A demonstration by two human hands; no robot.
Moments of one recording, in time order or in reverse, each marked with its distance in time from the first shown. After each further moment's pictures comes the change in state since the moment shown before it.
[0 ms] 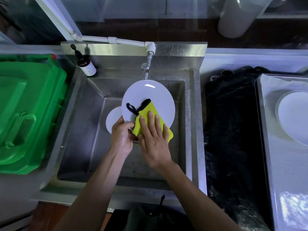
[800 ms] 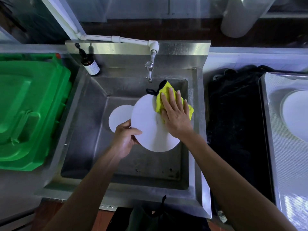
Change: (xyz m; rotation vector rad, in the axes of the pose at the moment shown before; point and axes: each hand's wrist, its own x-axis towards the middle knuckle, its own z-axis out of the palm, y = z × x) left_hand -0.013 0.006 -0.022 0.284 -0.178 -0.058; right_hand 0.068 0.071 -0.045 -0.206 0.012 -0.034
